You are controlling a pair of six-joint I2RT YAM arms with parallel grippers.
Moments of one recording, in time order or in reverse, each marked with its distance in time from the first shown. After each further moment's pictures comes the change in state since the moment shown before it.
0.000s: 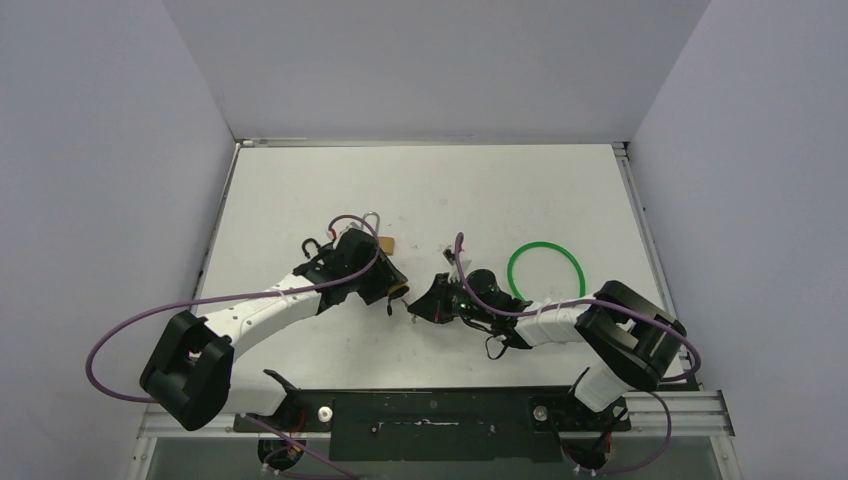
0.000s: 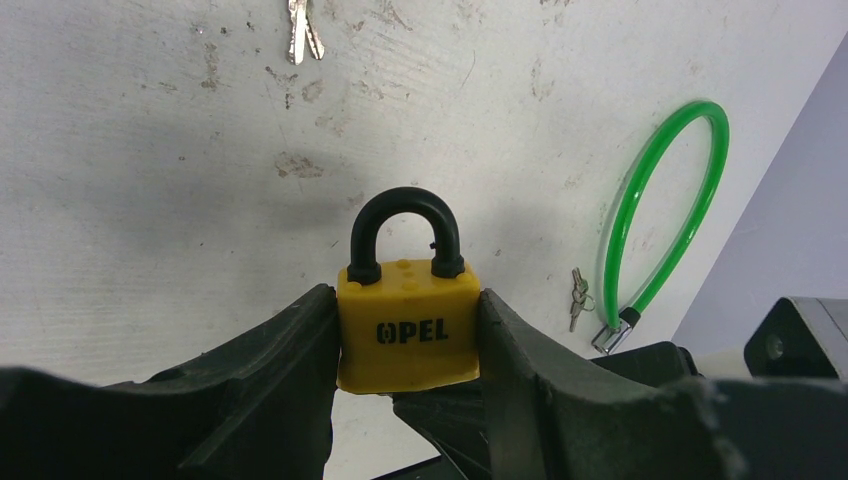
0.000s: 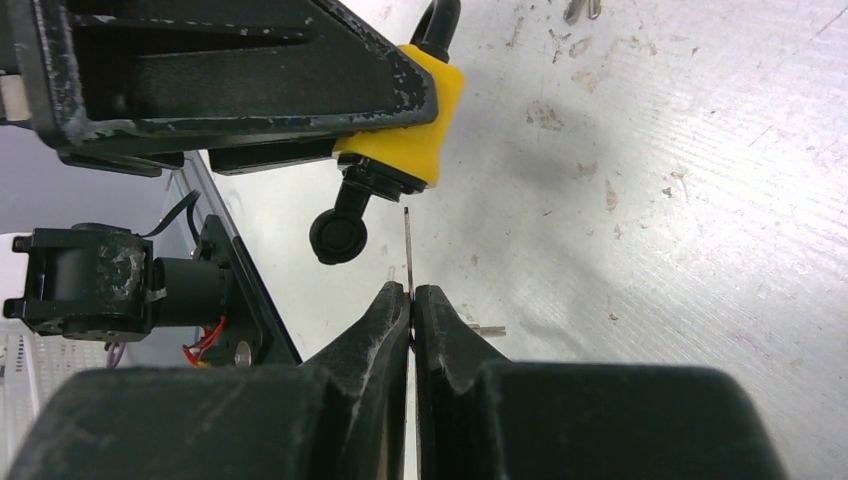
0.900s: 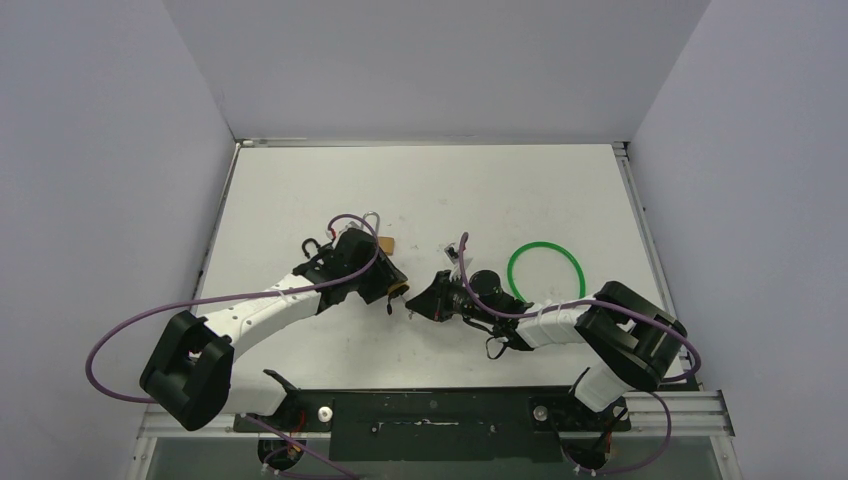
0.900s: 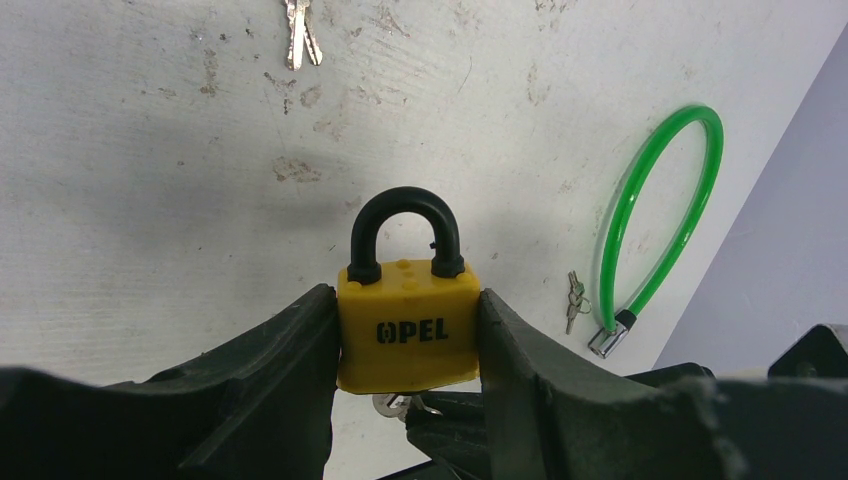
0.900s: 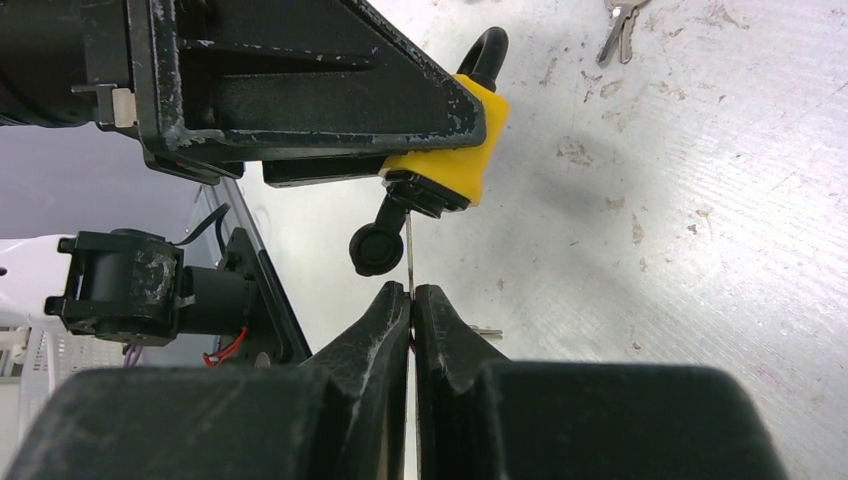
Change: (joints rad) left arm 0.004 0.000 0.000 0.008 0.000 -0.002; right arm 0.000 0.004 -0.019 0.103 -0.003 0.008
